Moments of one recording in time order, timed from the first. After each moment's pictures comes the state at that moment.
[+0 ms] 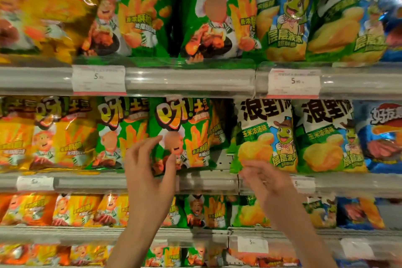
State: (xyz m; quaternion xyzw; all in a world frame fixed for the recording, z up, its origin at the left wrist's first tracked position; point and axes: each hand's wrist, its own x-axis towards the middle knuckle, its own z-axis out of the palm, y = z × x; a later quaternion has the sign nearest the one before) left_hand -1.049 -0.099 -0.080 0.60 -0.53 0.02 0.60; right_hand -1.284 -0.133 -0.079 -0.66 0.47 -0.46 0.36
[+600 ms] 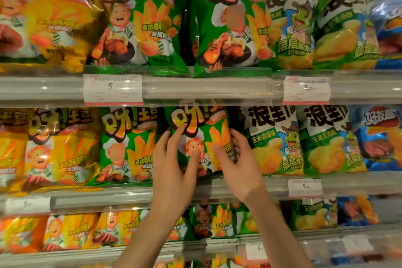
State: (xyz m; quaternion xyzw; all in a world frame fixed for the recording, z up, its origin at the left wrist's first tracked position) left_hand -1.033 -0.139 -0.069 0.56 -0.61 -0.02 0.56; right_hand -1.181 -0.166 -0.053 -0.61 0.50 -0.52 0.33
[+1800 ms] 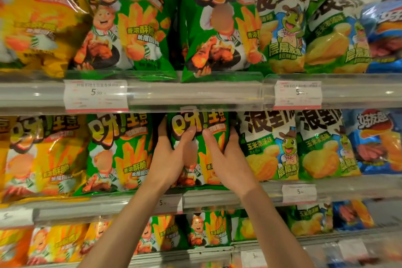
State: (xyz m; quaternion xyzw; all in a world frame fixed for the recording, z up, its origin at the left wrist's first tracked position) left_hand -1.036 -0.184 -0.036 0.54 -0.53 -0.30 0.59; right_hand -1.180 -0.194 -0.037 -0.63 0.55 -0.44 0.33
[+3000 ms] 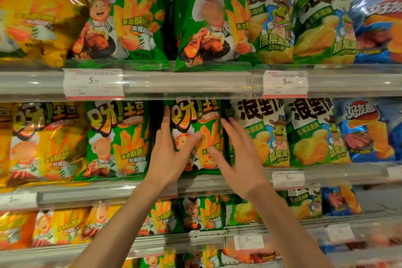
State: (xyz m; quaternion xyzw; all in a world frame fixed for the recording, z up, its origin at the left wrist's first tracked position) left_hand -1.041 -0.175 -0.060 0.55 -0.61 -0.18 0.55; right_hand -1.229 -0.169 -0.063 -0.77 0.49 -0.41 0.09
